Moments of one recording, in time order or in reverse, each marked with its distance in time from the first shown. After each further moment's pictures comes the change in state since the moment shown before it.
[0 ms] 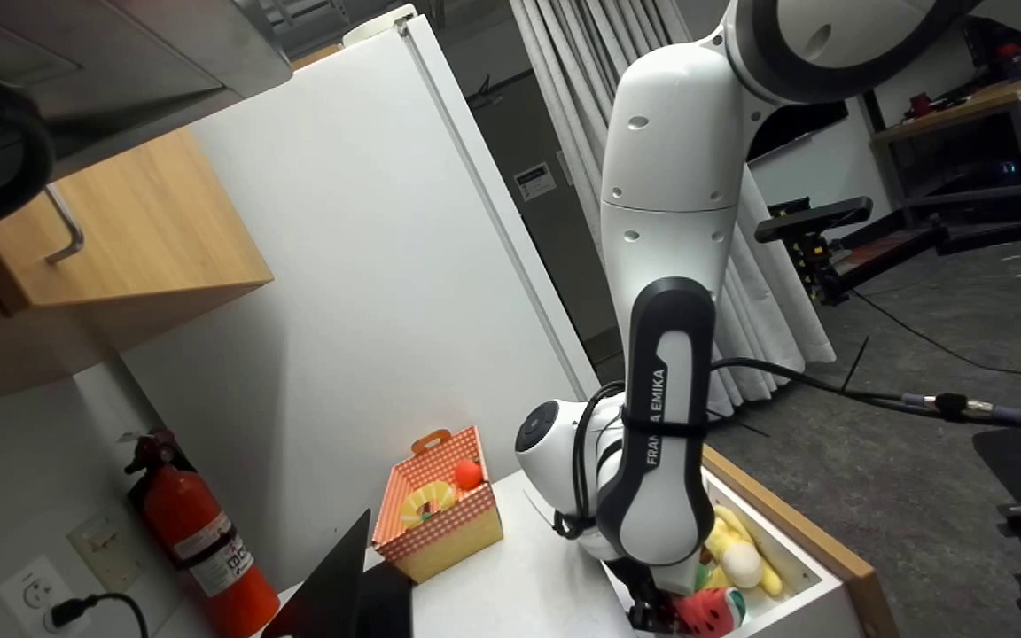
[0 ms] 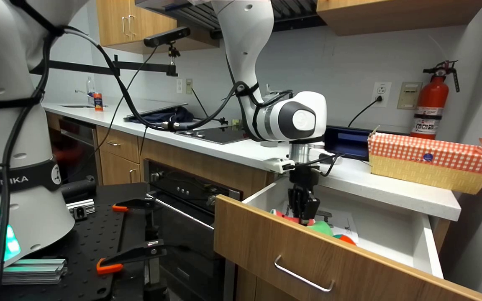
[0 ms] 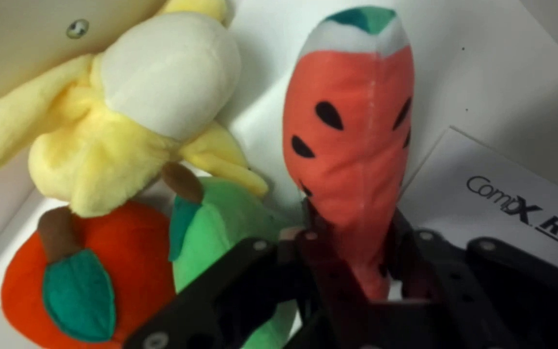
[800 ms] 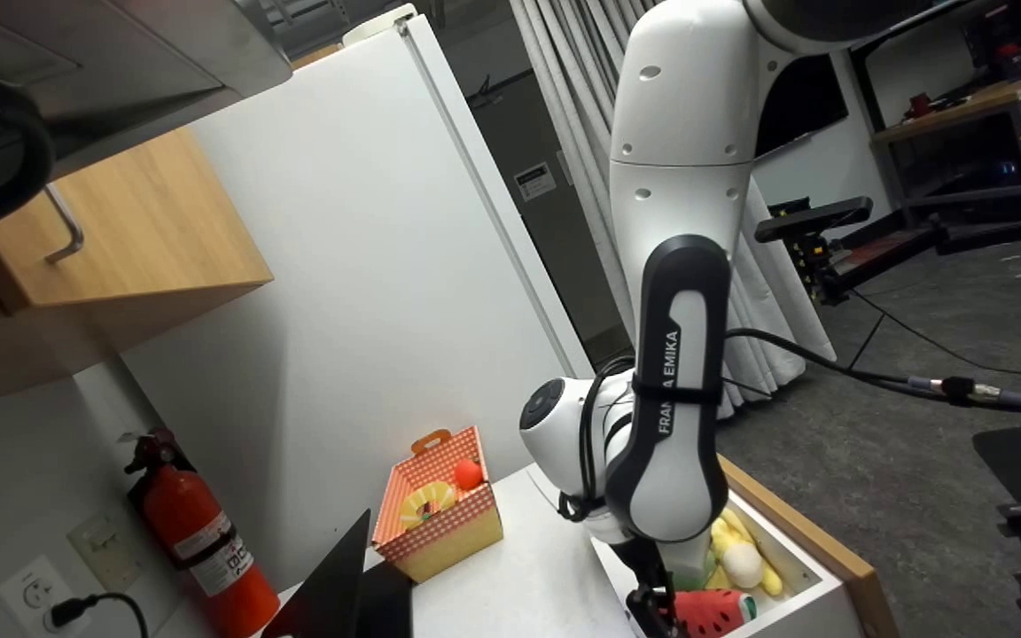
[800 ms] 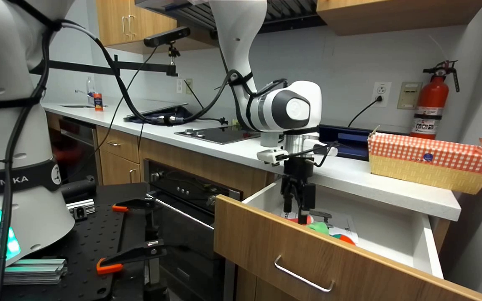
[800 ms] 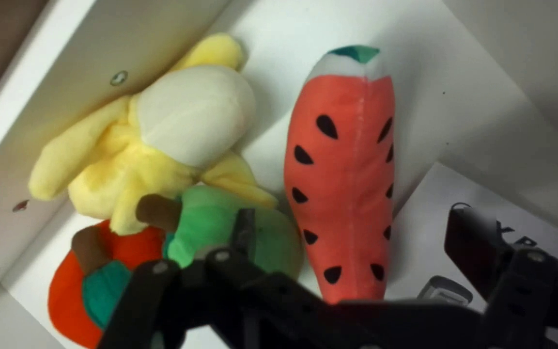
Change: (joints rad) arm 0.000 -0.090 0.006 -0.093 -0.011 0.000 0.003
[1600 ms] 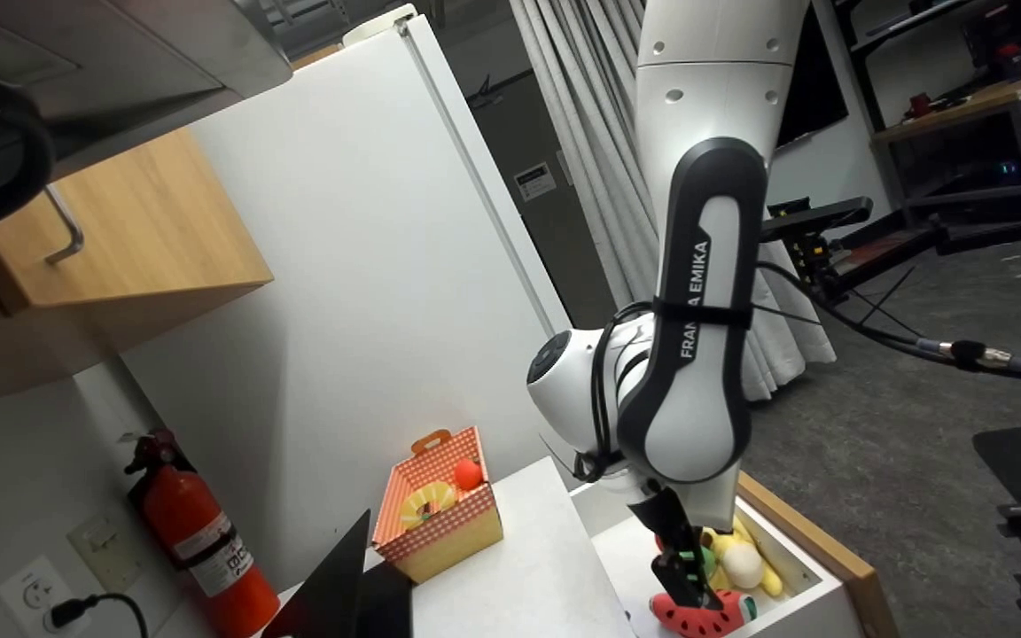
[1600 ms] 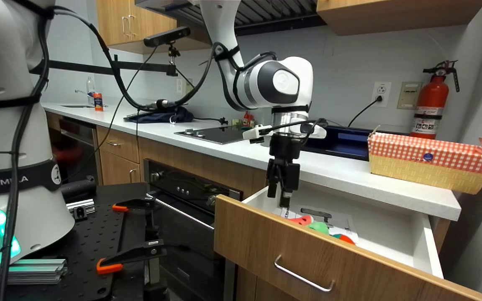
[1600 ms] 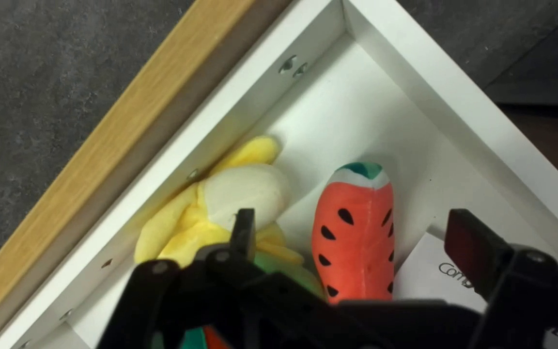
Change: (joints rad) arm 0.000 -0.205 0.010 -0.170 -0.003 -0.104 0.001
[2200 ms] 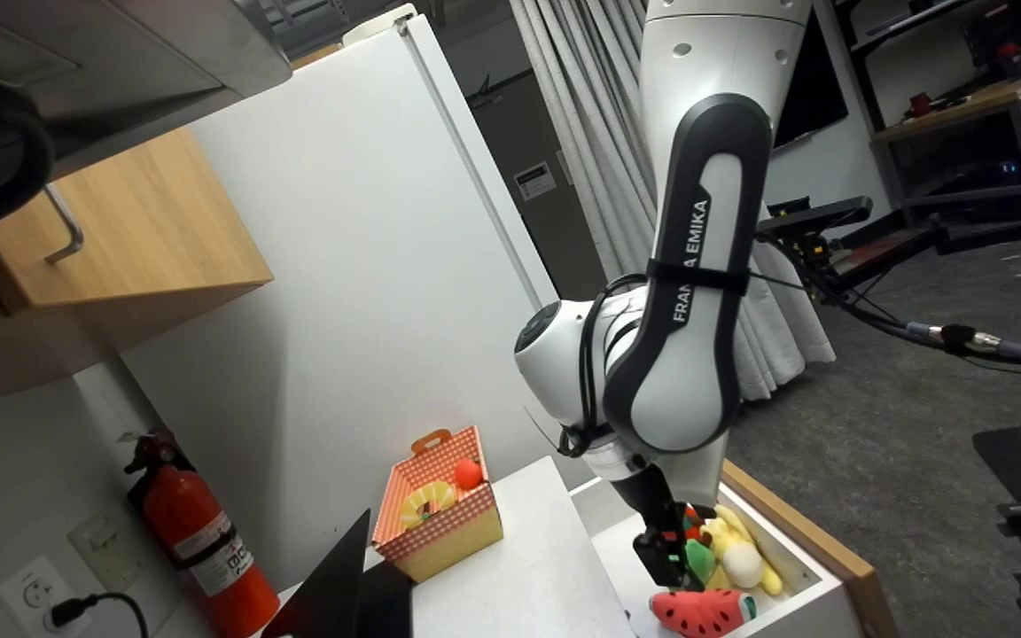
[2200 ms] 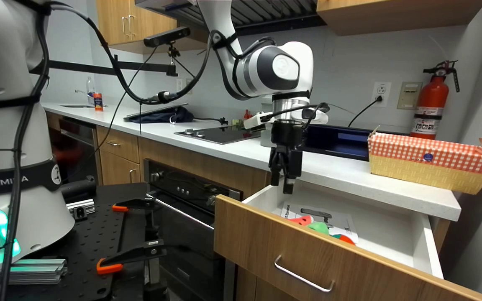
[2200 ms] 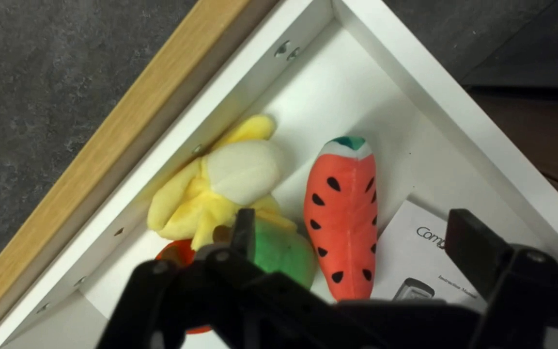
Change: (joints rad) arm -0.001 -0.072 0.009 -0.015 0.003 -0.013 -0.004
